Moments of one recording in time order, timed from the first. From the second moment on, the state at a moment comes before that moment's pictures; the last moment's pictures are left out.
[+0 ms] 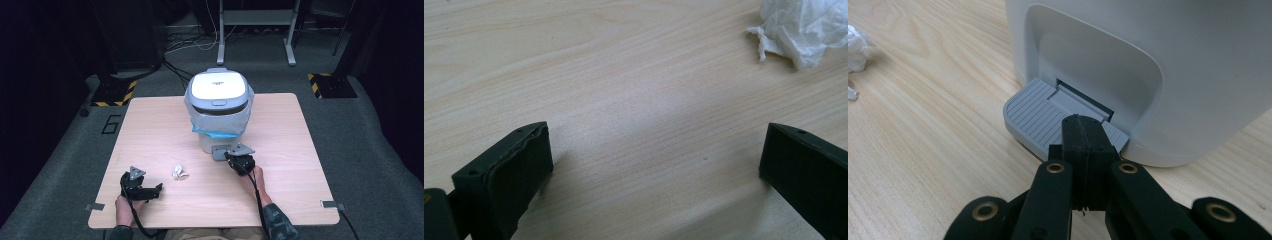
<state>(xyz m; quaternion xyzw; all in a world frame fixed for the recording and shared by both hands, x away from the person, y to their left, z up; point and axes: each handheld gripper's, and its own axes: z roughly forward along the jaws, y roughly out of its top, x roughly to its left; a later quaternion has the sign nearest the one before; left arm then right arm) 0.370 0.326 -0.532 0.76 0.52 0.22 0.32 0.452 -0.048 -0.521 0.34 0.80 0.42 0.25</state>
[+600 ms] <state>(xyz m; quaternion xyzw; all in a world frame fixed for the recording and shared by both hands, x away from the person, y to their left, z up) 0.370 0.326 -0.532 0.76 0.52 0.22 0.32 0.454 -0.042 -0.524 0.34 0.82 0.39 0.25</state>
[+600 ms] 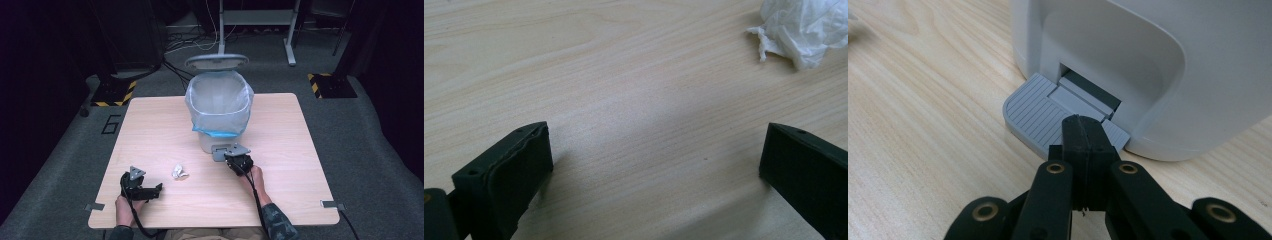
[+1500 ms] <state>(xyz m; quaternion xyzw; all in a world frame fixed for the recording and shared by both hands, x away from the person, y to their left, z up) 0.367 0.329 -0.527 0.75 0.52 0.21 0.34 0.454 -0.042 -0.523 0.34 0.82 0.39 0.25</state>
